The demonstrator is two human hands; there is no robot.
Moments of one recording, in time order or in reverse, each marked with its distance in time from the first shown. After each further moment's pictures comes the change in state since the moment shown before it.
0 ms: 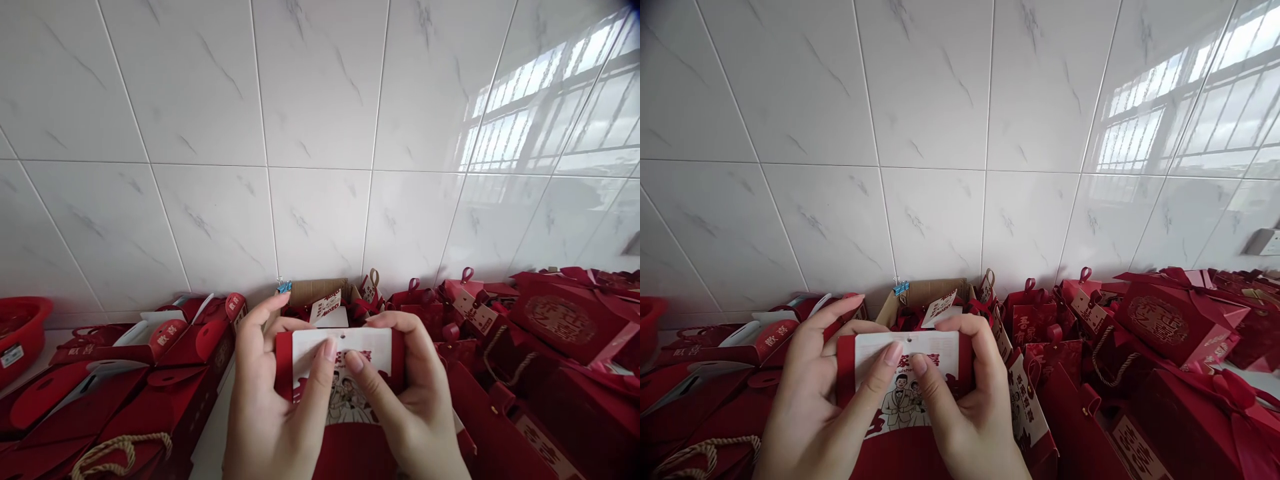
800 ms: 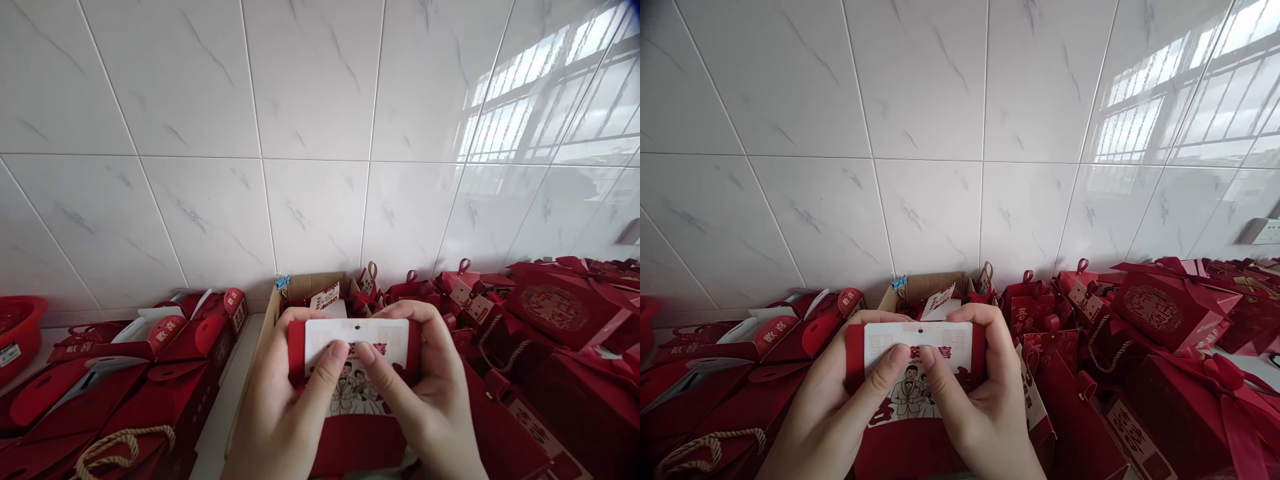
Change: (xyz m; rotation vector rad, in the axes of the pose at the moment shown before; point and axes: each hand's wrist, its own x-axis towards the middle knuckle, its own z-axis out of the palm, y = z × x) left_hand -0.001 0.005 0.000 0.008 -0.183 -0.075; right_hand 0.001 -0.006 -0.012 -0.102 -0.001 -0.088
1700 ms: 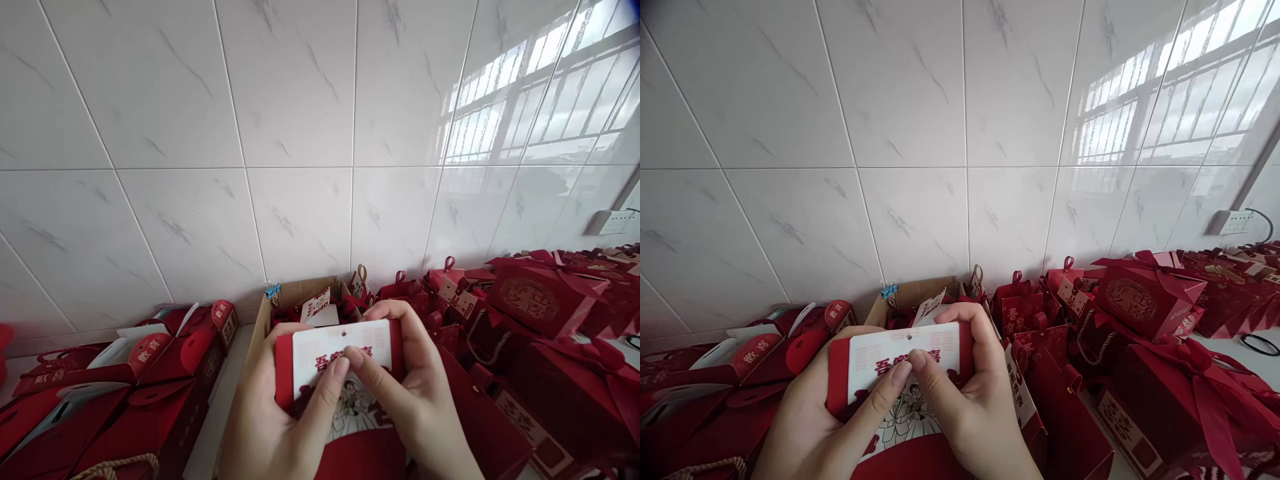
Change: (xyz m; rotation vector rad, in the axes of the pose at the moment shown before) left_hand 0.001 -0.002 -0.003 0.039 -0.085 -0.033; right_hand 0.003 -0.003 -0.003 0.184 -0.097 0.179
